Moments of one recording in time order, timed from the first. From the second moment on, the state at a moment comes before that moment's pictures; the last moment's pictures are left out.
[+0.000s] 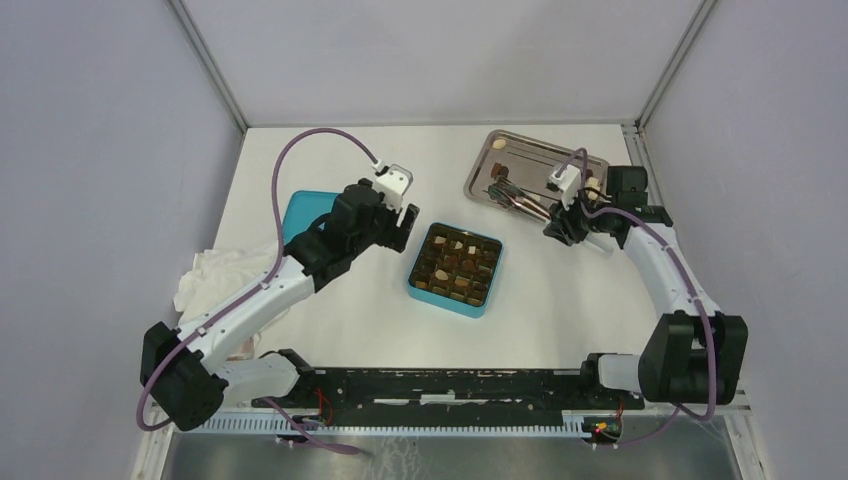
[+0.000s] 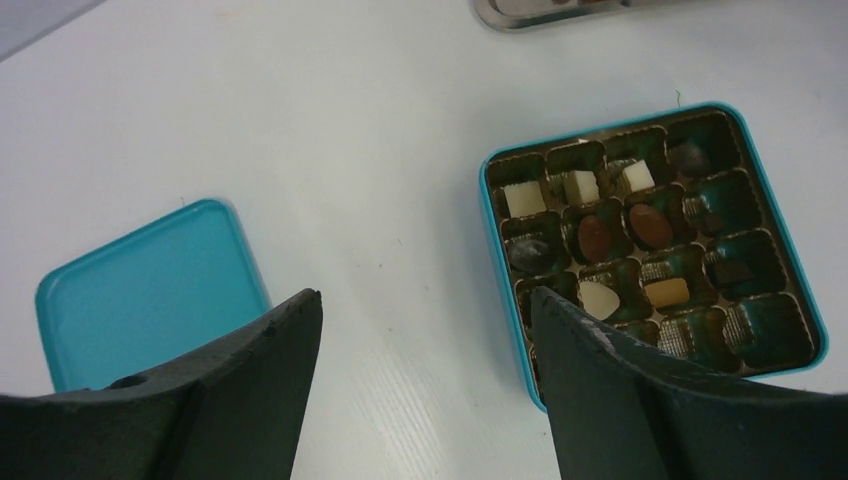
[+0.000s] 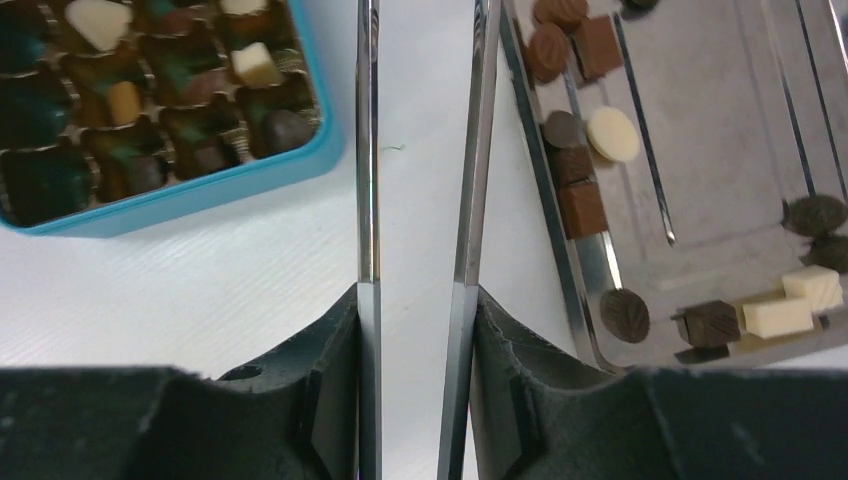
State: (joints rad) left arm -0.68 1.15 0.96 -0.28 -0.21 0.03; right arm -0.05 1.34 1.01 -0.58 -0.65 -0.75
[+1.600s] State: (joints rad) left arm -0.58 1.85 1.28 -0.47 0.20 -0.18; right arm 0.17 1.10 0.76 -0.69 -0.86 -1.03
